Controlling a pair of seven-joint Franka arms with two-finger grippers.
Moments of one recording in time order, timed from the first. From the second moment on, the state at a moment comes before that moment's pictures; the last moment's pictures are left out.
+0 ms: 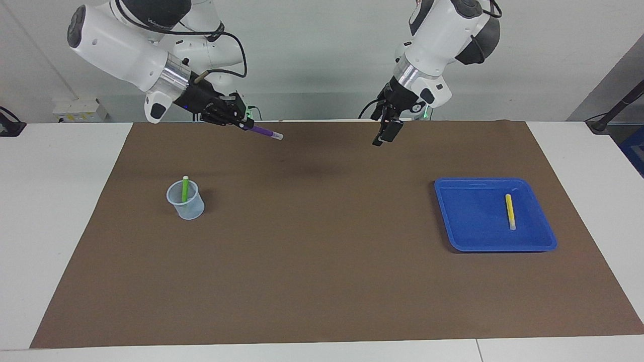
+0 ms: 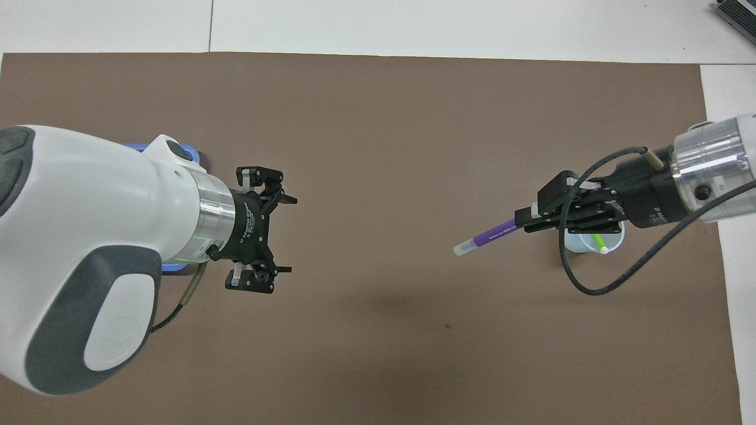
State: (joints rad) left arm 0.13 -0.10 -0.56 -1.80 -0.39 1.83 -1.83; right arm 0.17 -0.03 -0.09 -1.71 0.72 1.58 0.28
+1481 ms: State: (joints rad) left arm -0.10 -0.10 -0.59 -1.80 -0.38 2.18 -2.48; right arm 0.35 -0.05 -0.09 -1.77 0.88 1.79 0.56
